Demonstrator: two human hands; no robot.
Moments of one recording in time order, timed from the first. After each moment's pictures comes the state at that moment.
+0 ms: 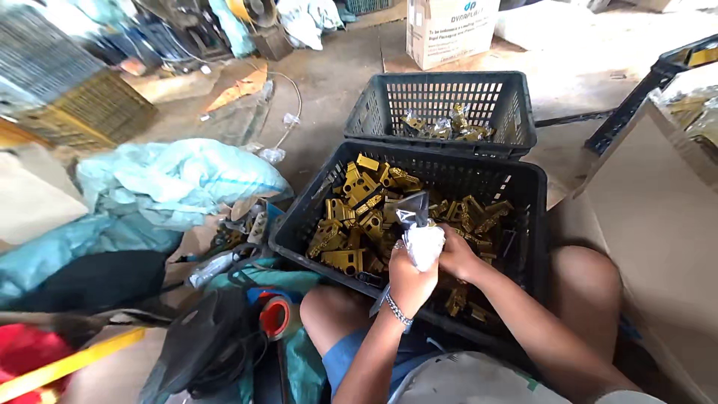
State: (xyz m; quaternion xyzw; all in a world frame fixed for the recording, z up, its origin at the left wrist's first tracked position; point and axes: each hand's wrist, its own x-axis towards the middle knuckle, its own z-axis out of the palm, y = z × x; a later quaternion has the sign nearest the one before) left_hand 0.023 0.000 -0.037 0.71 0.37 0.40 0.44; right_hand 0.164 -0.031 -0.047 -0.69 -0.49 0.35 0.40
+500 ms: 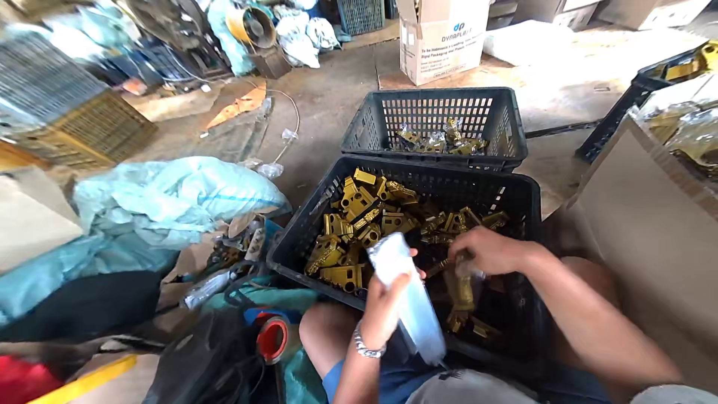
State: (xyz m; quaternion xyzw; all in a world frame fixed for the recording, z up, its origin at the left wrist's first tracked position) left_hand -0.011 0.001 -0.010 0.59 0.26 0.39 0.65; right_hand 0.234 -0.041 0.019 -0.65 -0.68 0.30 0.16
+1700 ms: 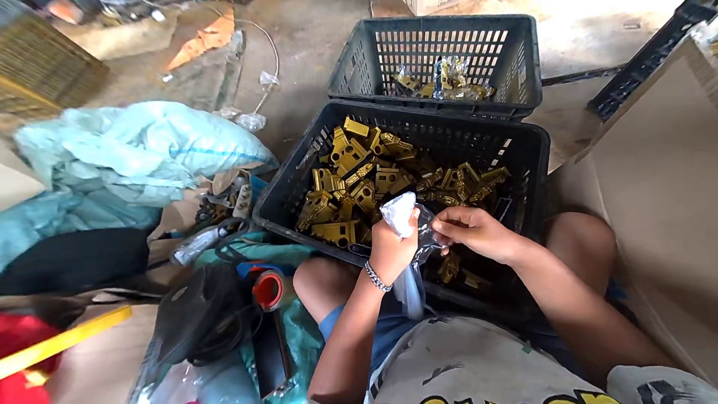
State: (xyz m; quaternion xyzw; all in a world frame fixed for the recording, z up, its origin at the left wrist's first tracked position) left_hand 0.012 0.012 -0.029 0.74 0.35 0.39 0.42; right_hand 0.178 -0.071 -0.010 -0.56 -0.45 0.53 0.46
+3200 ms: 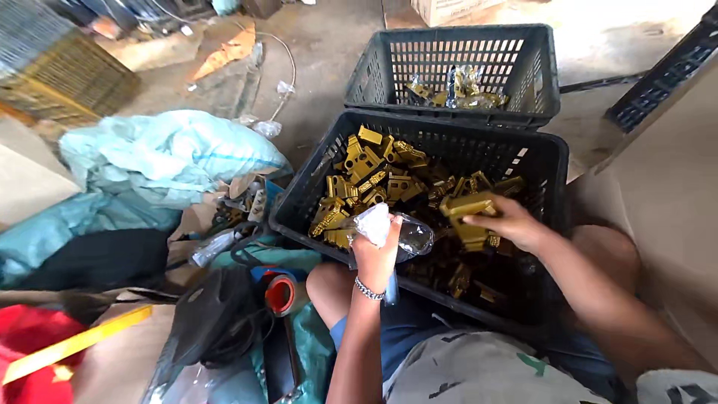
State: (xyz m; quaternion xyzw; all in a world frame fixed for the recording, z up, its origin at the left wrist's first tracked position) left_hand -0.015 0.031 -0.031 0.65 0.45 0.46 0.41; right_hand 0.226 -0.059 -0.039 -0.68 -0.43 0.39 0.46
